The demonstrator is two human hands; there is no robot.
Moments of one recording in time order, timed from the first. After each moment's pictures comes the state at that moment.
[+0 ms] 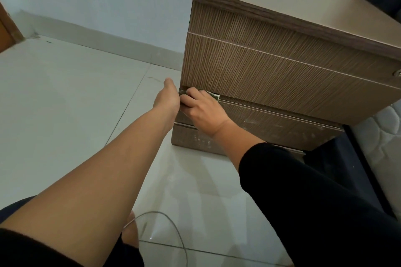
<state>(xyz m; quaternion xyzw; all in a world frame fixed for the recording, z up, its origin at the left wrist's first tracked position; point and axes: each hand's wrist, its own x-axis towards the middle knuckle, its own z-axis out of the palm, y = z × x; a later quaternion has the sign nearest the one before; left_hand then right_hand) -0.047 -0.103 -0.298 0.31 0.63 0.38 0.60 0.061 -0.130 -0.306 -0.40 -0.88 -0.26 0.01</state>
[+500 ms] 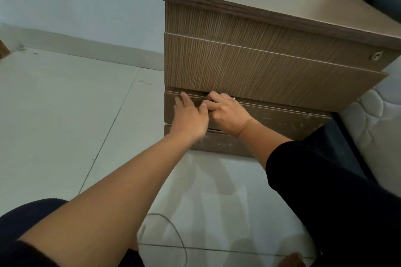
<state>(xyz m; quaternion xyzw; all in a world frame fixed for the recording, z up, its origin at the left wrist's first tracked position) 0.004 -0.154 -0.306 0.66 0.63 0.19 0.37 0.137 -0.152 -0.302 -0.38 -0.88 -0.27 -0.01</state>
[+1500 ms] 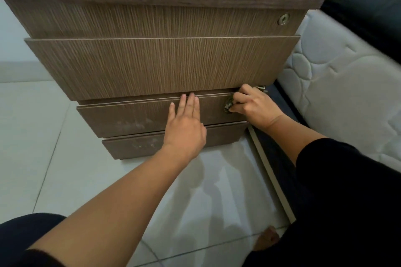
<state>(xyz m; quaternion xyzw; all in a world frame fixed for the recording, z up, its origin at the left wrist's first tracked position) 0.125 -0.194 -0.327 0.91 0.42 0.04 0.02 0.331 -0.237 -0.301 -0.59 -0.78 -0.18 -0.12</state>
